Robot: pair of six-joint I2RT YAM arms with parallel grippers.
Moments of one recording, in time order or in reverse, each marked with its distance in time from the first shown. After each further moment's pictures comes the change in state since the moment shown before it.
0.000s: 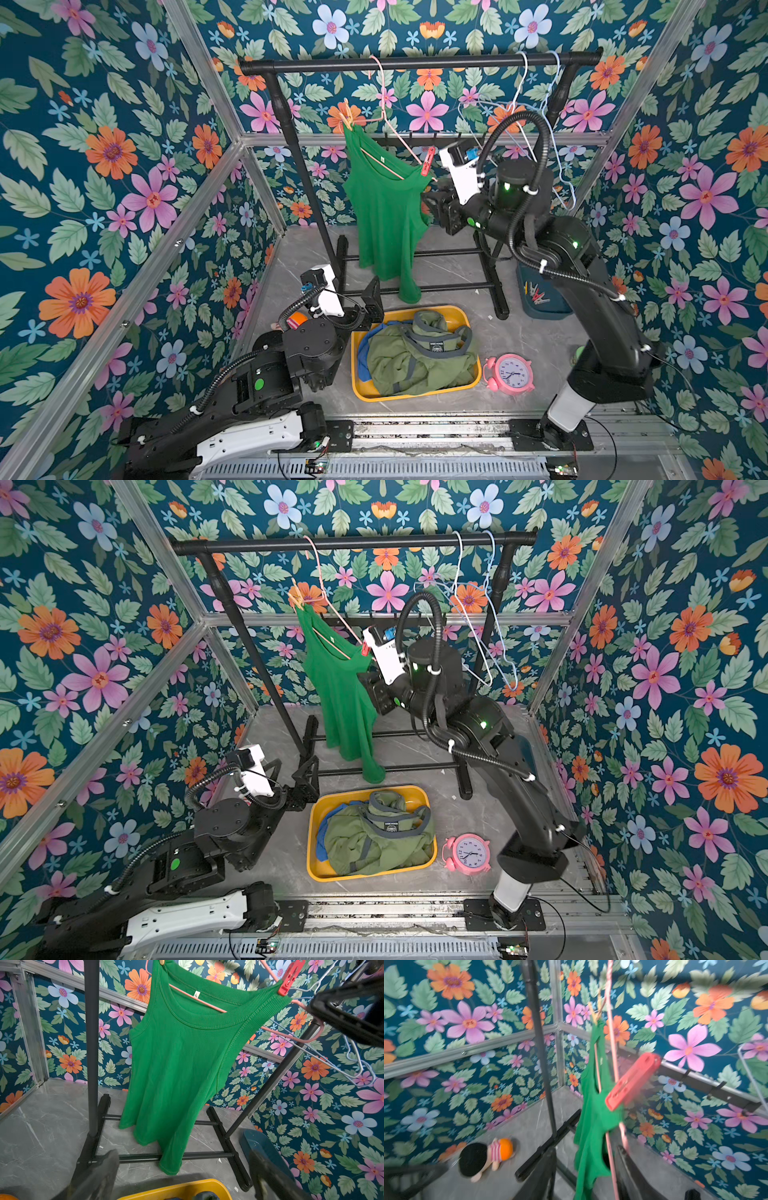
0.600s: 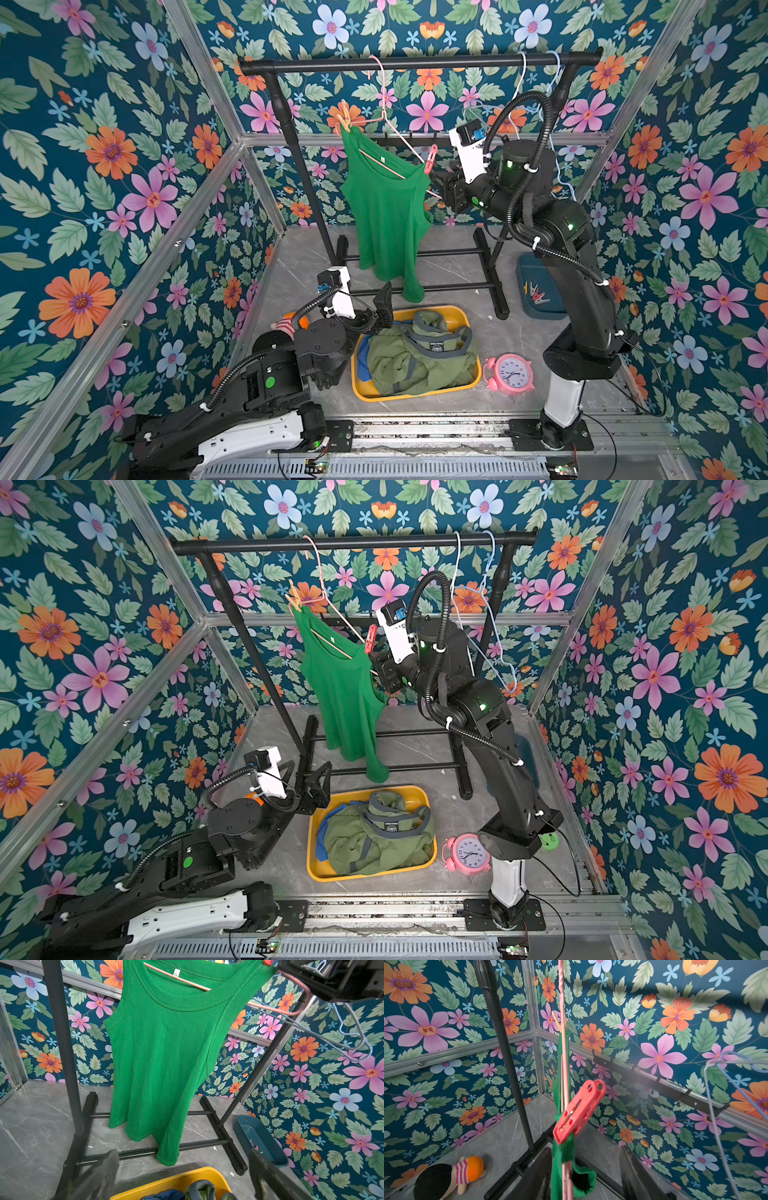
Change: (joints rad) left arm 0.000 0.031 -0.031 0.043 0.077 0.038; right arm -0.093 0.104 0.135 -0.022 -0.034 -0.035
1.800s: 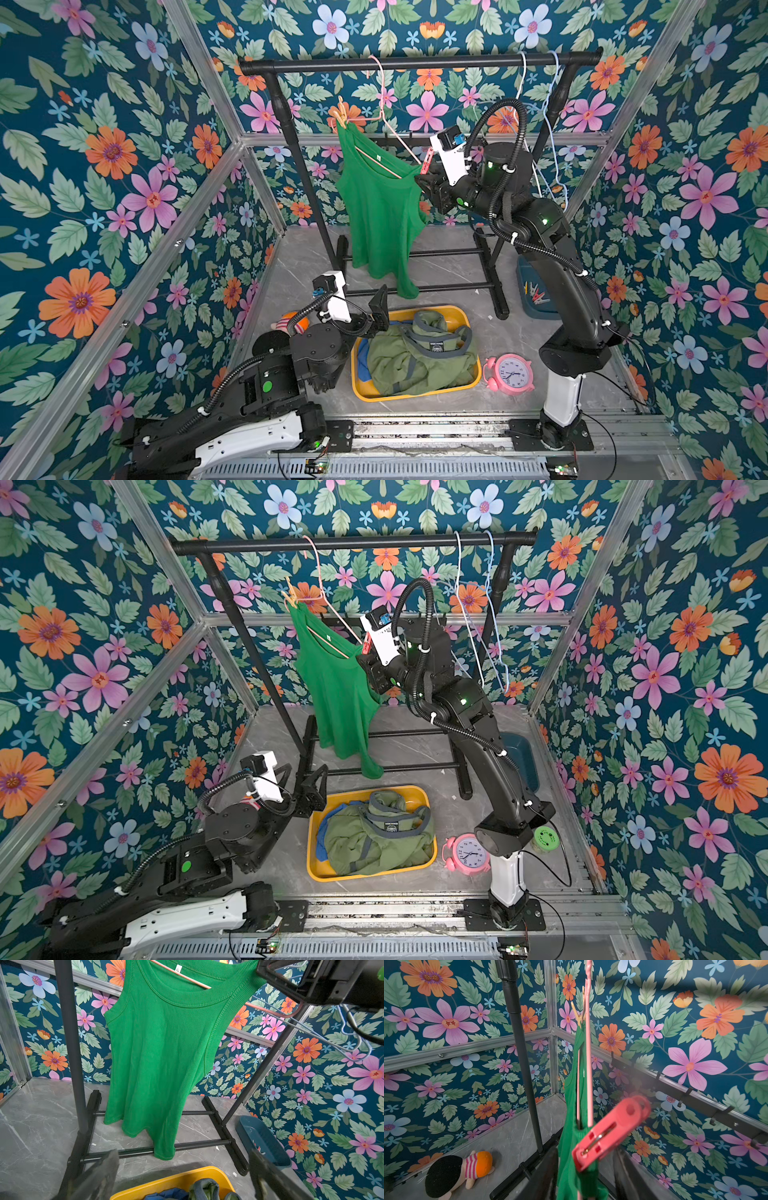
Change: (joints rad) left arm 0.000 -0.033 -0.042 0.006 -0.010 -0.005; right arm -0.003 0.039 -0.041 0.095 -0.116 -0.030
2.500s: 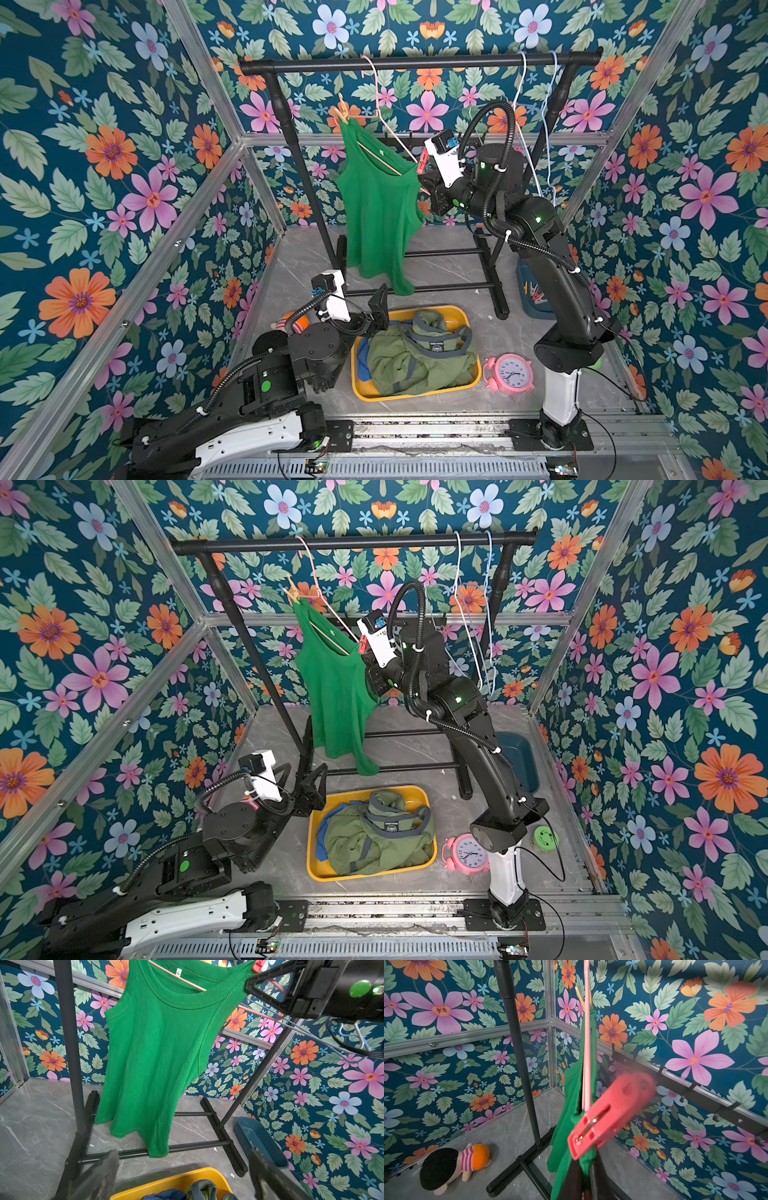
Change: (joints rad) left arm 0.000 -0.002 0.013 0.000 0.003 -0.001; right arm 0.000 0.027 0.020 -0.034 0.003 -0.016
